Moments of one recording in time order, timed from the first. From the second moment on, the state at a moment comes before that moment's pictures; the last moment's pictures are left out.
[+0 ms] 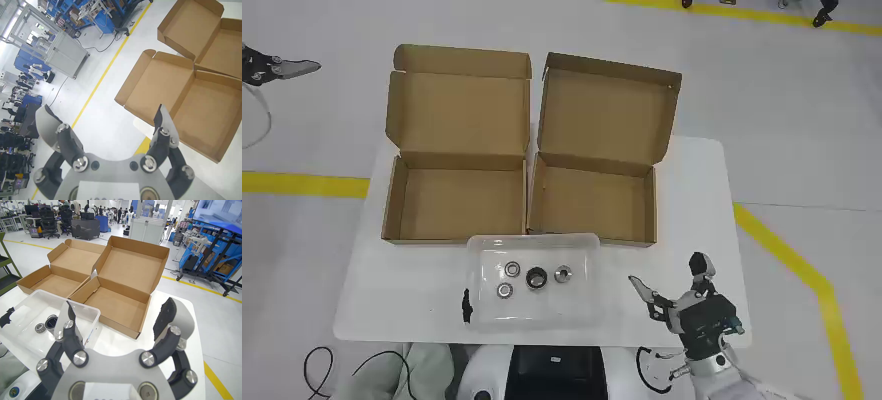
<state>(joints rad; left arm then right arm) 0.56 -0.16 -1.11 -1.50 0.89 -0.82 -0.11 -2.19 -1.38 1.46 -2.25 -1.58 -0.22 -0.25</state>
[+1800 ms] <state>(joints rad) 0.56 -0.16 -1.11 -1.50 0.89 -0.82 -0.11 -1.80 -1.36 1.26 -2.01 -1.56 -0.47 0.09</state>
